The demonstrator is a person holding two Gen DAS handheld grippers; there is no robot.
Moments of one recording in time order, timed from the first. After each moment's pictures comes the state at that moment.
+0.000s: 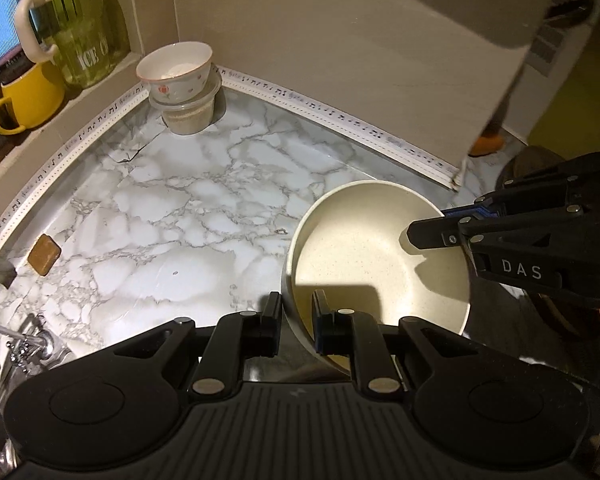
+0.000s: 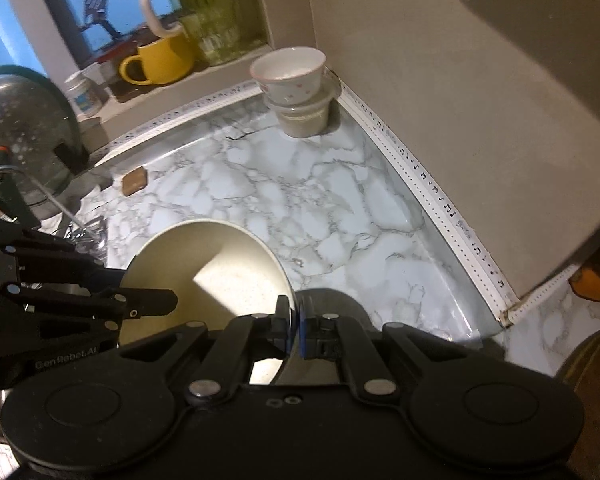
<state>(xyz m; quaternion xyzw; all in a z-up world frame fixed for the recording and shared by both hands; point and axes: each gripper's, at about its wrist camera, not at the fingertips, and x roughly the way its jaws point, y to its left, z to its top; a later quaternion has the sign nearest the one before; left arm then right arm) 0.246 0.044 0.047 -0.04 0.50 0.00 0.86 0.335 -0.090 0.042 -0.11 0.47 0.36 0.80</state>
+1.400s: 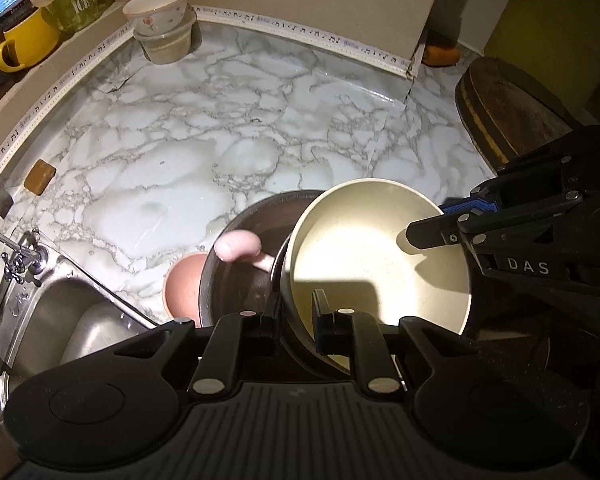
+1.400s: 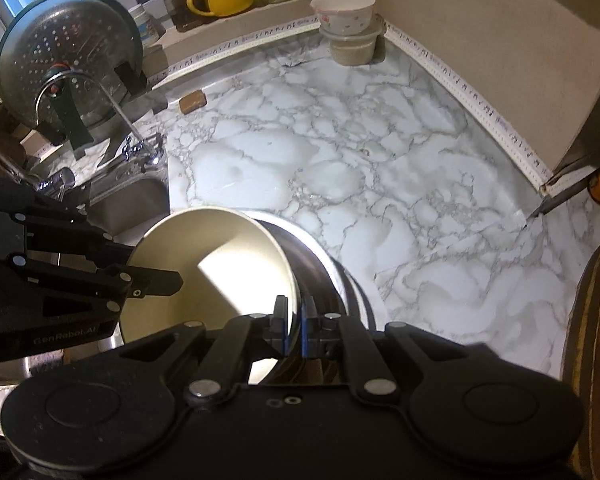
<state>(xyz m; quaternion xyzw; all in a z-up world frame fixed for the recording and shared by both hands) 0.138 0.029 0.022 -0.01 0.55 -0.04 0.83 0.211 -0.105 0.026 -0.11 0.52 0.36 0.77</state>
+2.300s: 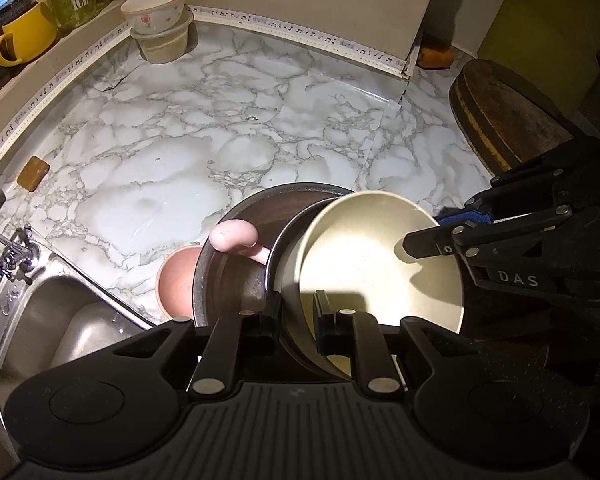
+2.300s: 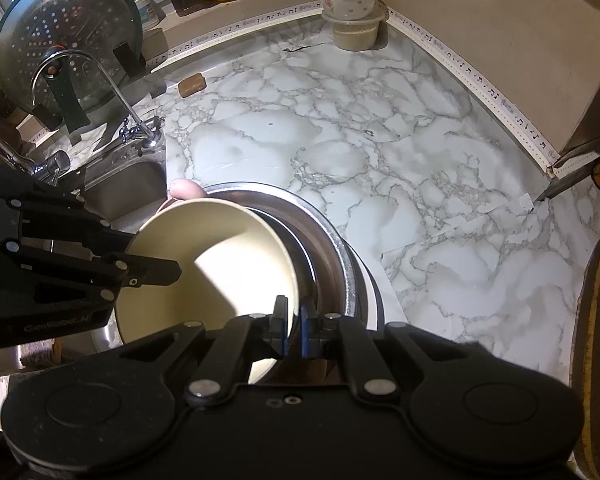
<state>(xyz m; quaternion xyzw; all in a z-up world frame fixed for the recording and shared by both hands) 0.132 0.029 0.013 -0.02 0.54 -0.05 0.84 0.198 -0.101 0.010 -0.12 0.52 0.36 0.77</state>
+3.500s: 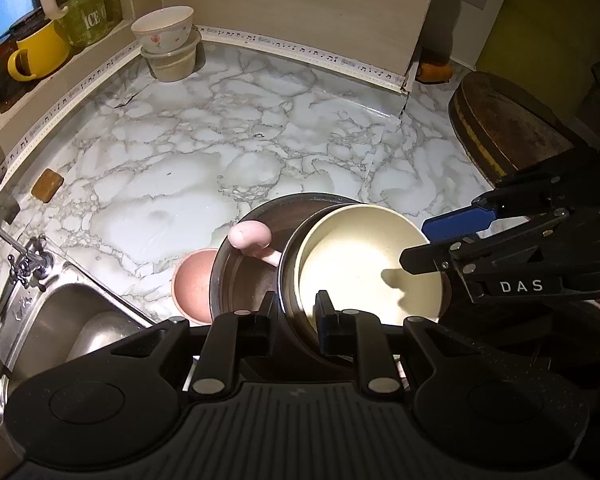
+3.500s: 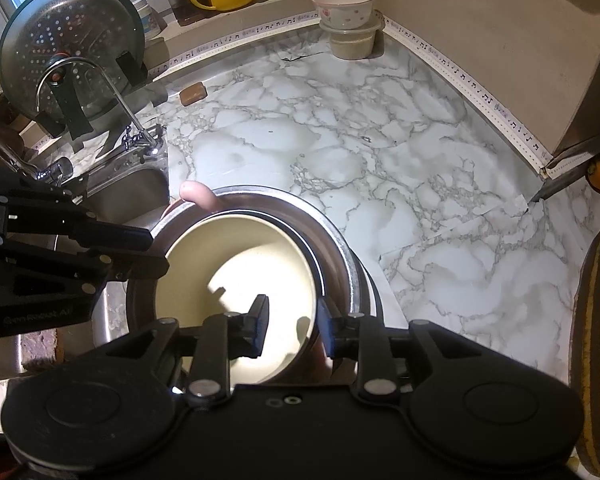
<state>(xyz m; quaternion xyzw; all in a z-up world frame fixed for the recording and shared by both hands) 0.117 0.031 0.027 -0.02 0.52 -0.04 0.86 0.189 -0.107 0.016 -0.11 0.51 0.36 0.78</state>
